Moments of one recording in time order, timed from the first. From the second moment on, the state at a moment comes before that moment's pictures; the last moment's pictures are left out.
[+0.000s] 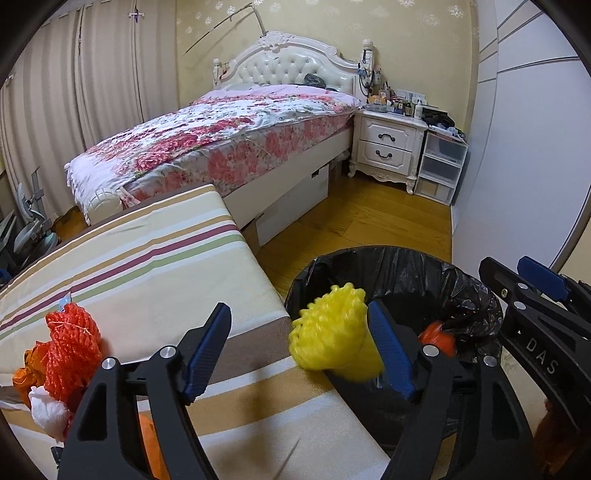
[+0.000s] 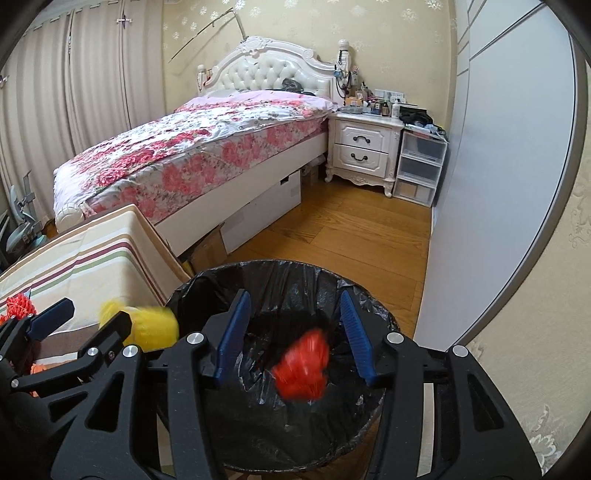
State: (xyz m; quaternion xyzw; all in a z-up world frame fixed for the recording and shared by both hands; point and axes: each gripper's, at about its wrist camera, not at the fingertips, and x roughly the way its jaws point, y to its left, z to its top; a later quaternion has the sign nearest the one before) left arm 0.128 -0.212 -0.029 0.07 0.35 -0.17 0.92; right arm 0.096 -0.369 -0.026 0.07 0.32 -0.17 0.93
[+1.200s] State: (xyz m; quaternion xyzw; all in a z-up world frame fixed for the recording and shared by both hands) left arm 0.108 -0.119 0.002 0.03 0.34 -0.11 0.93; right arm 0.083 -0.298 -0.008 0.05 0.32 -0.11 0.94
